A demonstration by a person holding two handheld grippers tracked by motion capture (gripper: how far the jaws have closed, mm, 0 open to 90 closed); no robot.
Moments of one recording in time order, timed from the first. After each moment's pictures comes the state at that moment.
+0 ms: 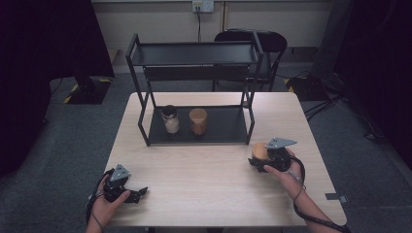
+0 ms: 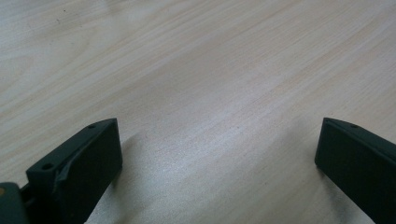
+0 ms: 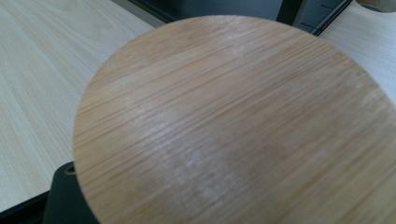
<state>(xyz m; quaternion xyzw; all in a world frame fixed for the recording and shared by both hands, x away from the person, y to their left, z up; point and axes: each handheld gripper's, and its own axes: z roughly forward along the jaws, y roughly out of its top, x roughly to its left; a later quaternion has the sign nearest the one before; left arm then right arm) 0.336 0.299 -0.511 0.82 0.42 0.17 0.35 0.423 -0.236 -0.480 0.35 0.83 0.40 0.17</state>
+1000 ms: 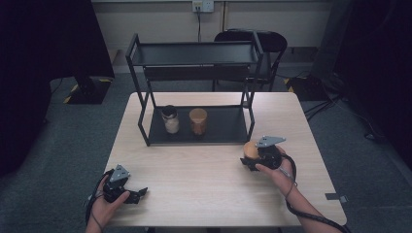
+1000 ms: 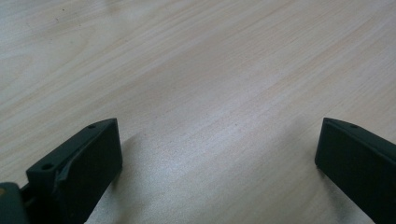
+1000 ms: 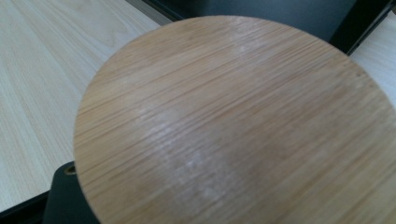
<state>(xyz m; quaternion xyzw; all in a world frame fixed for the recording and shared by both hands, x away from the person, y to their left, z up) 0.334 0.299 -0.511 0.82 0.41 0.17 0.35 0.432 -0.210 -0.480 0.33 0.84 0.39 0.16</state>
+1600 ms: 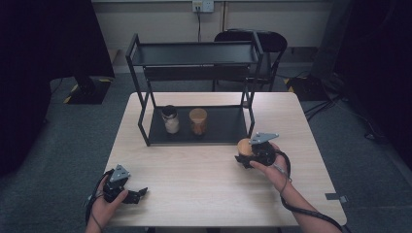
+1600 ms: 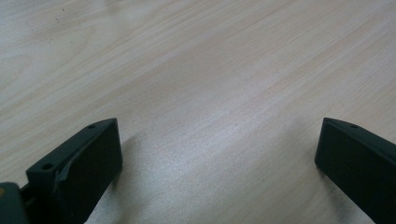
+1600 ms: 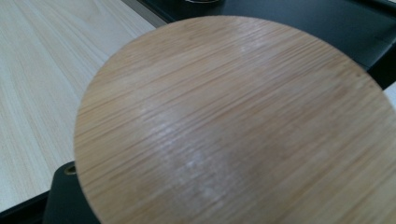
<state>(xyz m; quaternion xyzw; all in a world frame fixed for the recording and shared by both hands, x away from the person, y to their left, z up) 0.334 0.299 -0.511 0.82 0.41 0.17 0.35 0.440 -0.192 -0.473 0.32 0.85 0.39 0.16</state>
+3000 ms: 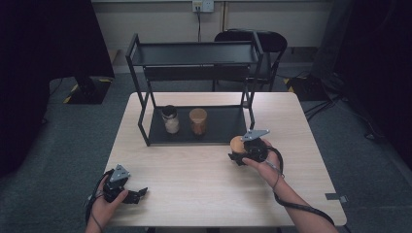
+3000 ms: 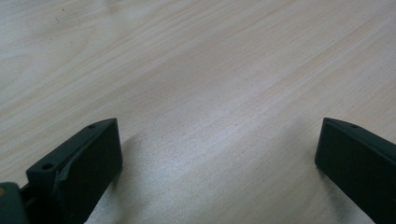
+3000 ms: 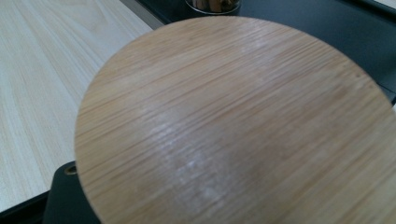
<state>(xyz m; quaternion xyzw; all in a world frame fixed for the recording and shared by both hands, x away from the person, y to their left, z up) 0.334 0.299 -0.511 0.82 0.41 0.17 0.35 0.451 -0.169 -0.470 0.30 0.86 0.38 0.15</state>
